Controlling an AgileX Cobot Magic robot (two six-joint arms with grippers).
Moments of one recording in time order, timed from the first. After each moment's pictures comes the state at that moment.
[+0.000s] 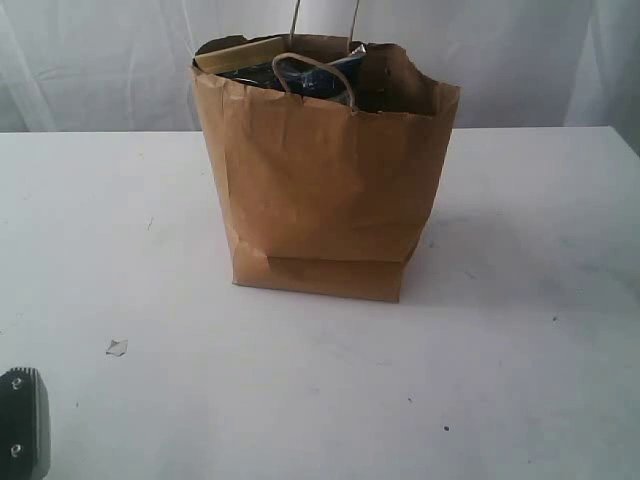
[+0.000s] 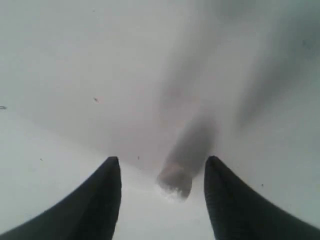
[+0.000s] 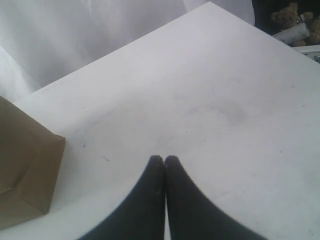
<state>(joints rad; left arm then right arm) -0.36 1.07 -0.21 -0.39 0.47 1.22 -0.09 0.54 -0.08 -0.10 -0.04 0.48</state>
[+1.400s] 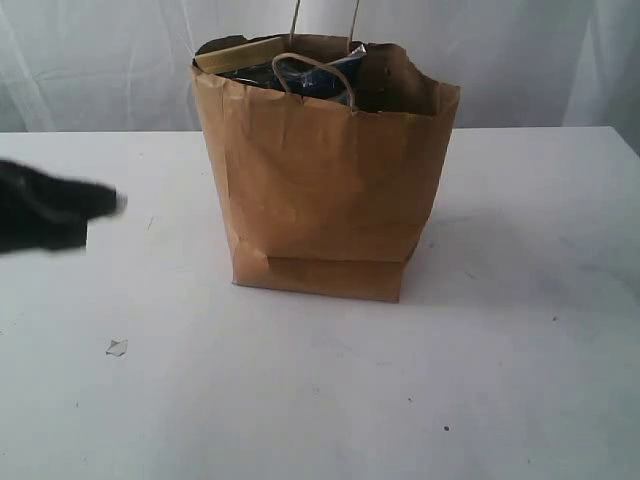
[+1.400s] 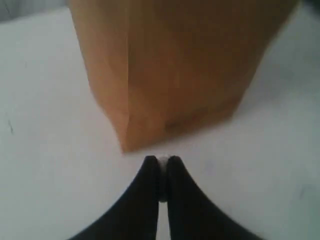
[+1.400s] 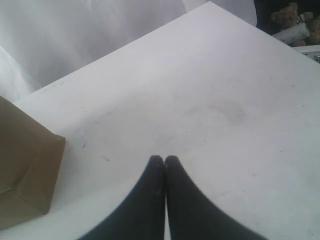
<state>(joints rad) -0.37 0.94 -0.66 -0.92 0.37 0.80 -0.09 0.54 -0.08 -0.10 -0.04 0.48</state>
